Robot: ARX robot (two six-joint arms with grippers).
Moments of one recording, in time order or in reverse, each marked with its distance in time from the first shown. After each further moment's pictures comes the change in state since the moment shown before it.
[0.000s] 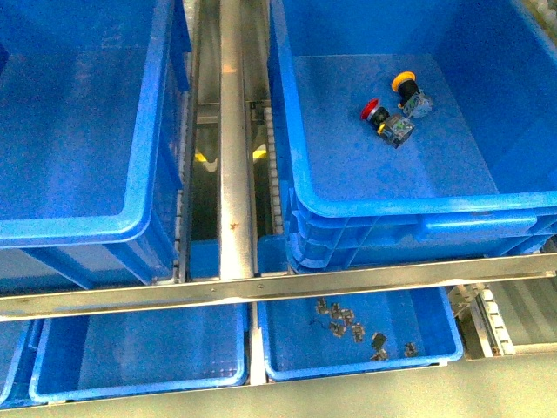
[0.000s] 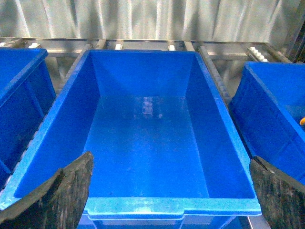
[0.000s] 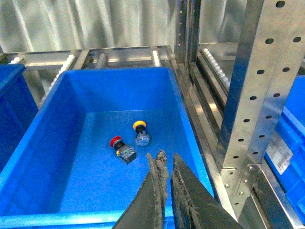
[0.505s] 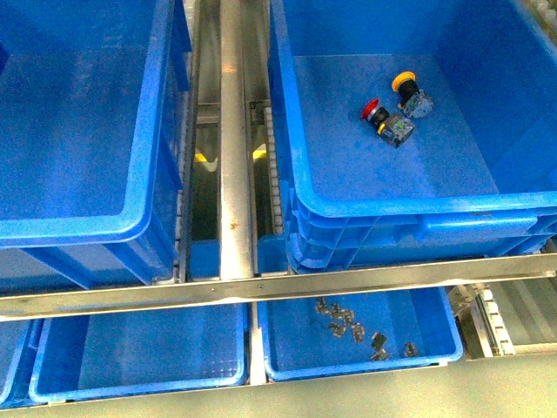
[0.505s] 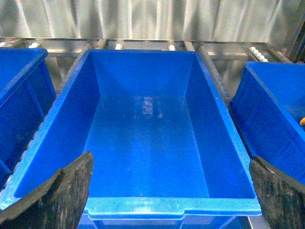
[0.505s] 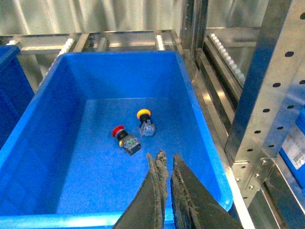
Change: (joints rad) left arm 0.000 0.000 0.000 0.000 0.000 0.000; right arm 0.068 0.419 0.006 0.376 0.050 0.000
